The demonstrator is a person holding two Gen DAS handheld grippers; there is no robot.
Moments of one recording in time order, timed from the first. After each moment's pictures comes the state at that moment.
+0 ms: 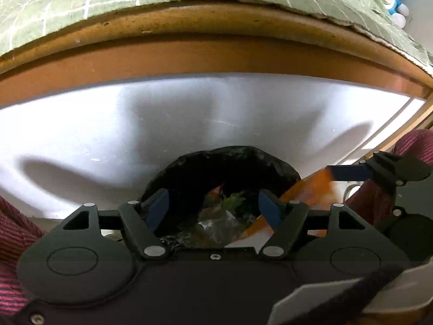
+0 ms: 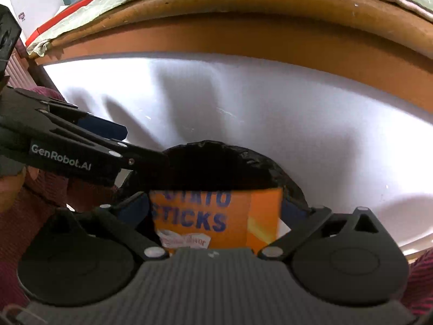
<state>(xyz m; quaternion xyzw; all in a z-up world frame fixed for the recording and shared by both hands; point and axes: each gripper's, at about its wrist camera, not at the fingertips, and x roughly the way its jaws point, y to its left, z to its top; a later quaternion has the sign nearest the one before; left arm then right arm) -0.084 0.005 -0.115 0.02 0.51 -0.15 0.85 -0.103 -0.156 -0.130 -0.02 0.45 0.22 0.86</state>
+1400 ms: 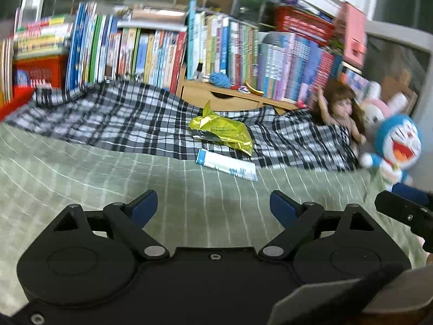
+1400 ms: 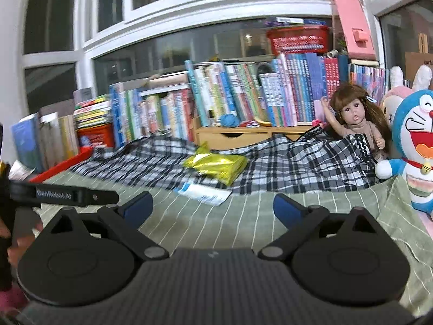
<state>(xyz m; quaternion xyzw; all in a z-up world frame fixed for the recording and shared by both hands) 0.108 0.002 0.095 -0.09 0.30 -0.12 0.94 0.043 -0.246 0.100 0.03 0.18 0.09 0.98</state>
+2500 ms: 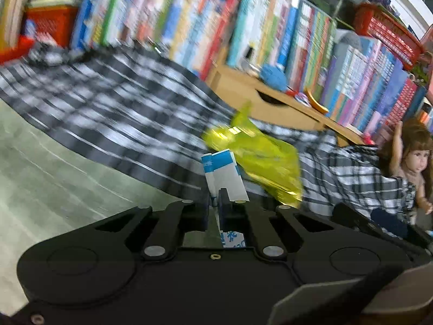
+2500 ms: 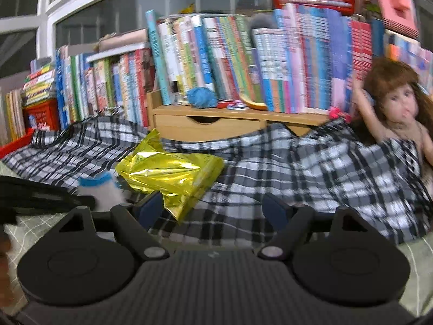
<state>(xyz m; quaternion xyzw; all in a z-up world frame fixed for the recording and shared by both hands) 0.278 -0.037 0.028 -0.17 0.31 0.00 0.93 0.248 -0.232 0.036 -0.04 0.23 0.08 0.97</state>
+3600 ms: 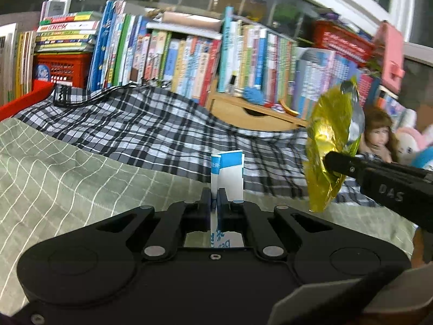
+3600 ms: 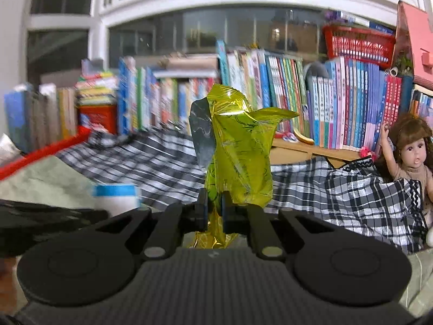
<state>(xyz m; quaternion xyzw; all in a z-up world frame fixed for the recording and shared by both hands) 0.141 0.010 0.082 -0.11 0.27 -0.06 0.95 0.132 -0.181 0.116 -0.05 0.20 0.16 0.97</state>
